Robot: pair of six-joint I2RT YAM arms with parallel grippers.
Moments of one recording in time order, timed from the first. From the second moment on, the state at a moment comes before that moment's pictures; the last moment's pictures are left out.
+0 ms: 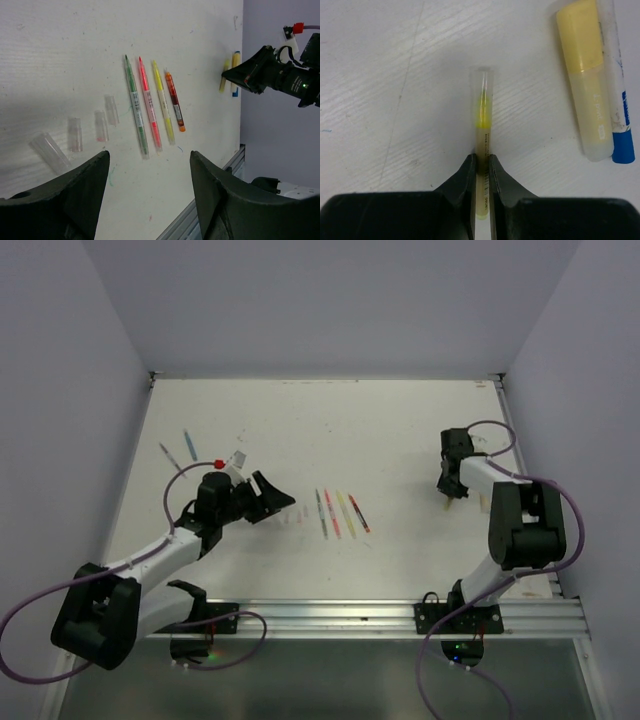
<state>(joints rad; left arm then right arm) -0.35 1.11 0.38 0.23 0.41 -0.90 0.02 1.66 0.92 -0.42 0.38 0.44</state>
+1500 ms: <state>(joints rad) -0.39 1.29 0.52 0.34 0.56 -0.94 0.74 1.49 0.85 0.03 -0.50 0.42</state>
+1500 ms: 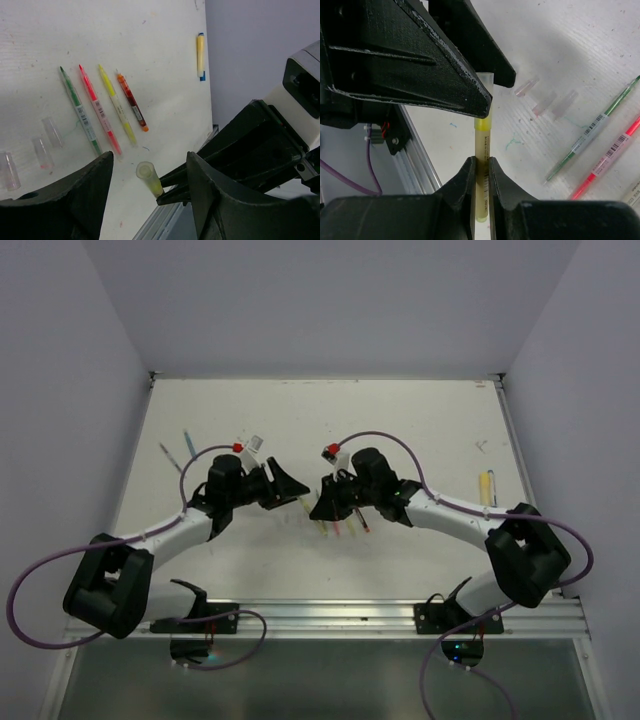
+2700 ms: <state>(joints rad) -0.40 1.24 0.52 0.31 0.50 -0.97 0.77 1.57 0.89 0.13 -0.49 0.50</state>
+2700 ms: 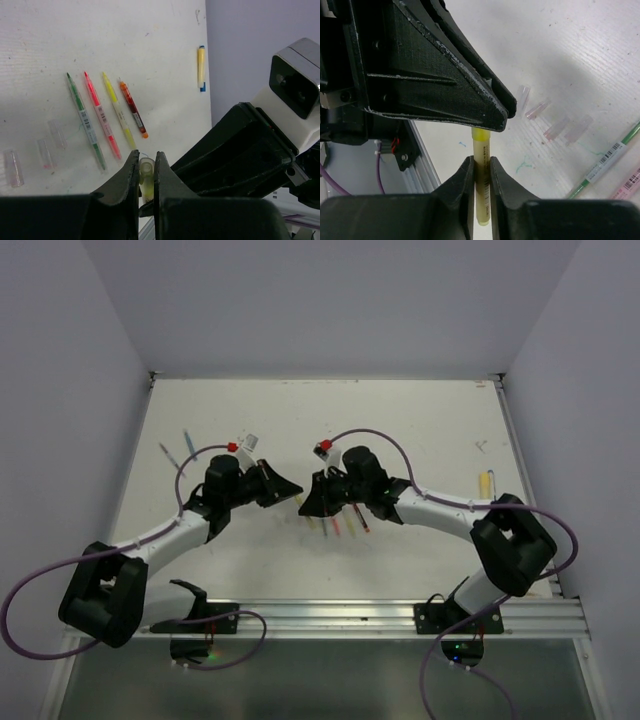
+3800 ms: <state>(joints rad) -0.24 1.28 0.54 0.18 0.62 -1.19 1.17 1.60 1.04 -0.07 0.47 0.27</state>
